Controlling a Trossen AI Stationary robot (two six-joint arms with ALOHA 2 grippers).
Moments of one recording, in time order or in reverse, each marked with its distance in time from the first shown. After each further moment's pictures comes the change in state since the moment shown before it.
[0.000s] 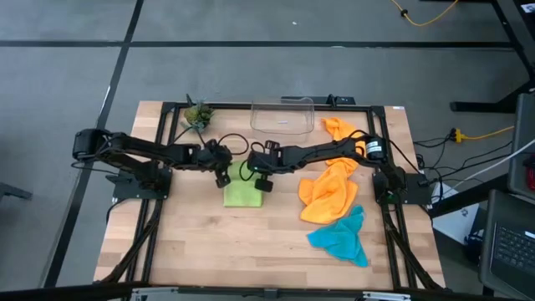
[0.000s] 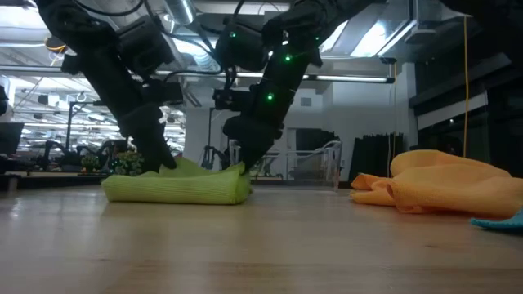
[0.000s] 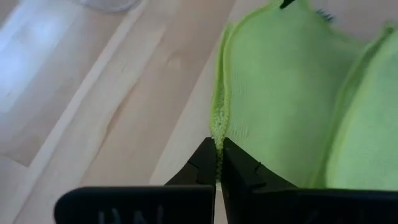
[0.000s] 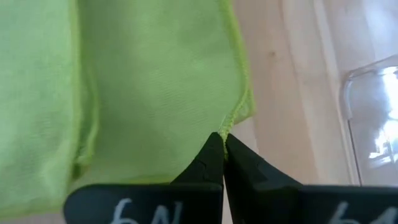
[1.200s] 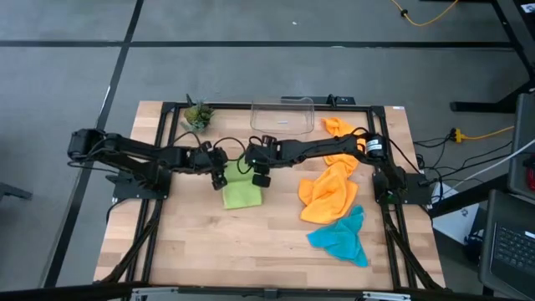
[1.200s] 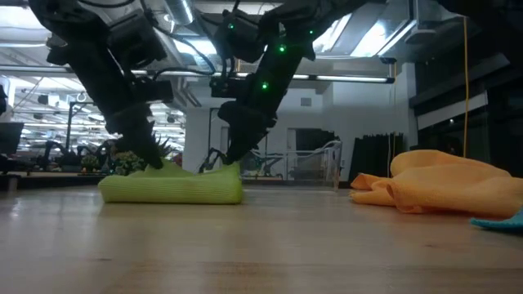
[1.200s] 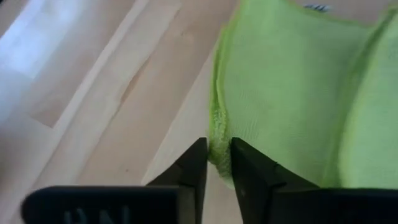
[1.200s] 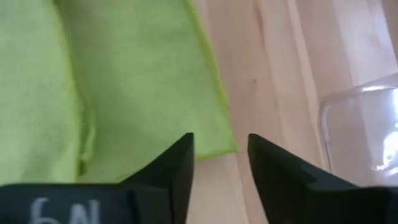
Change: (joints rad) left arm -0.055 -0.053 0.002 -0.136 -0.095 -0.101; right arm -0.037 -0.004 0.070 -0.029 -0.046 -0.043
